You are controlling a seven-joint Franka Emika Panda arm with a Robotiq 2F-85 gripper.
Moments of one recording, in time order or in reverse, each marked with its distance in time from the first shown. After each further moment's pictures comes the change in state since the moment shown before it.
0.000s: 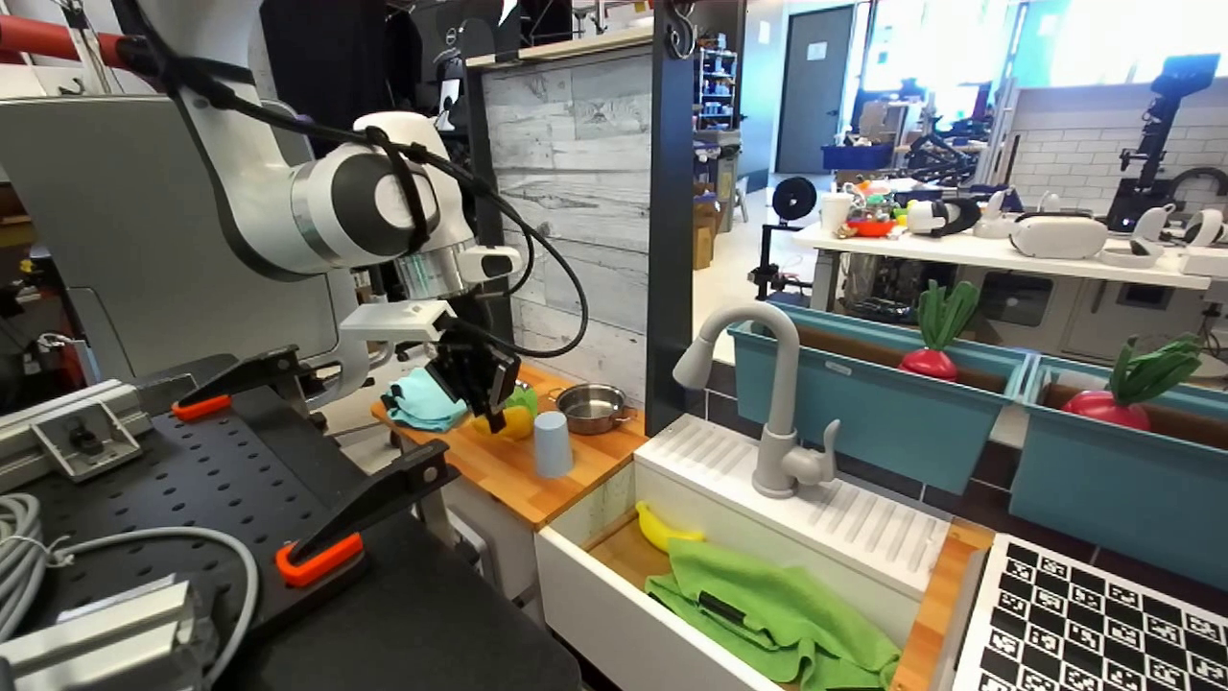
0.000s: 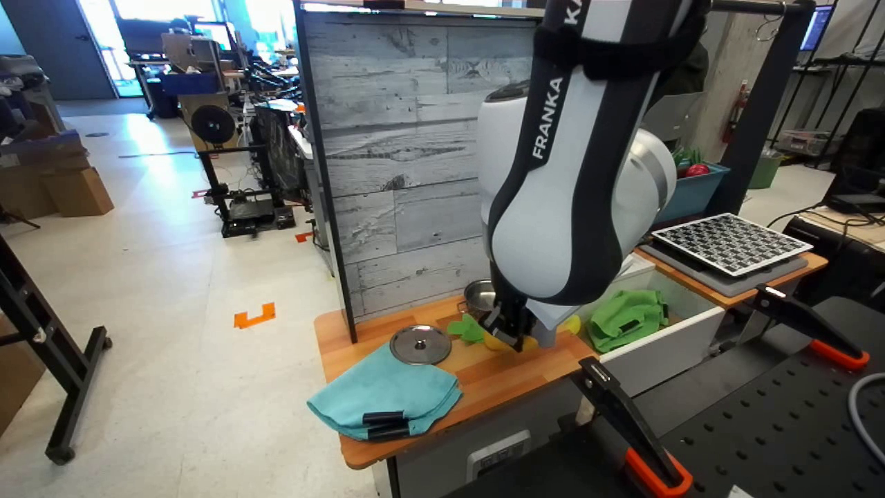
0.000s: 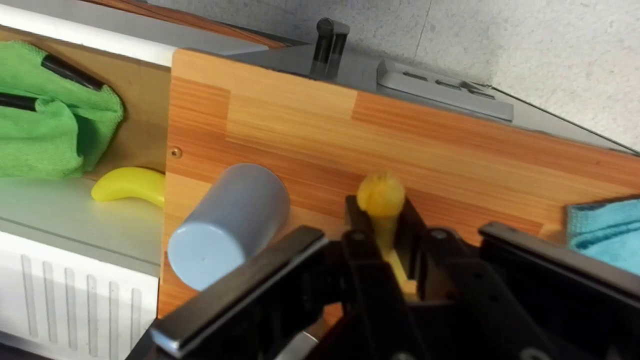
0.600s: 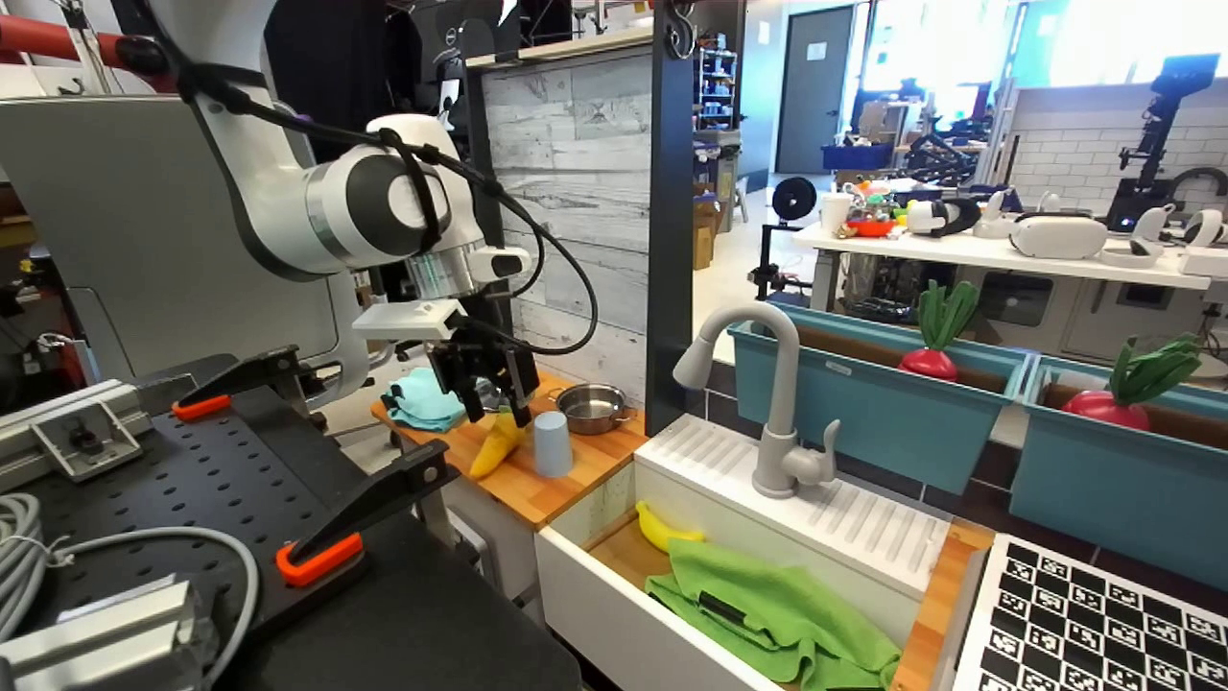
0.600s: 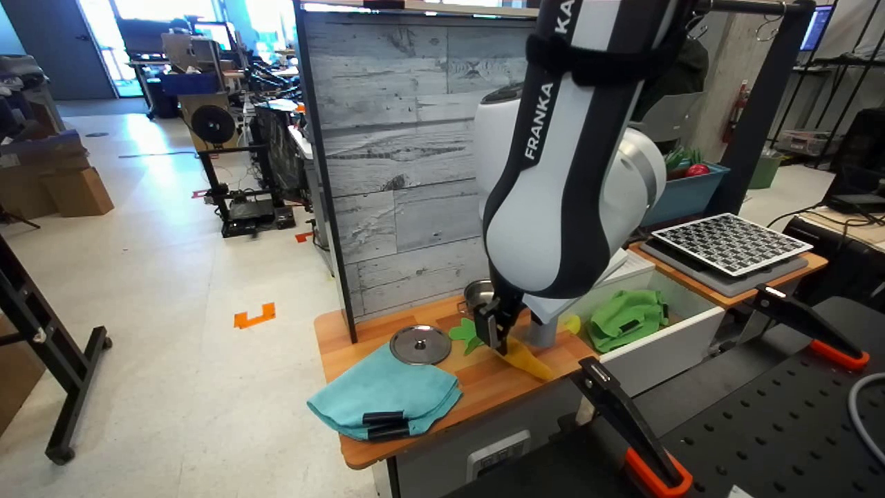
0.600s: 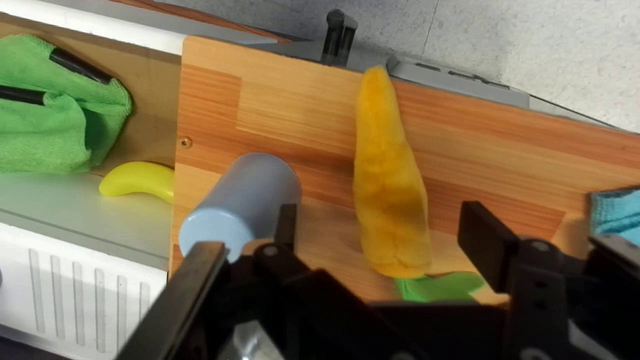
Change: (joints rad) arm -0.006 0.017 -0.005 0.039 0.000 -0.028 0.000
